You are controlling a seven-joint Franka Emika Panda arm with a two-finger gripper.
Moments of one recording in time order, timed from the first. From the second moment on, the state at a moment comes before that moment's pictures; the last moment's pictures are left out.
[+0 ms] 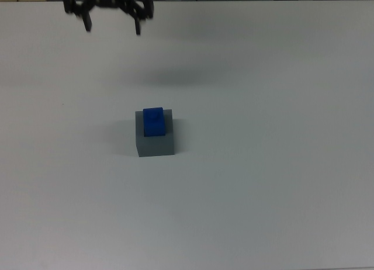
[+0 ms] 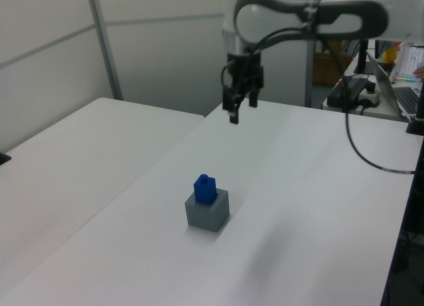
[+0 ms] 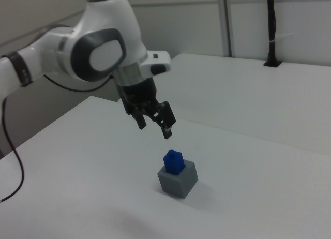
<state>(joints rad) -0.08 0.02 0.00 -1.59 -0.03 1.69 -0.01</state>
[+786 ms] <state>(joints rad) -0.08 0.00 0.00 -1.63 0.00 1.67 -0.01</state>
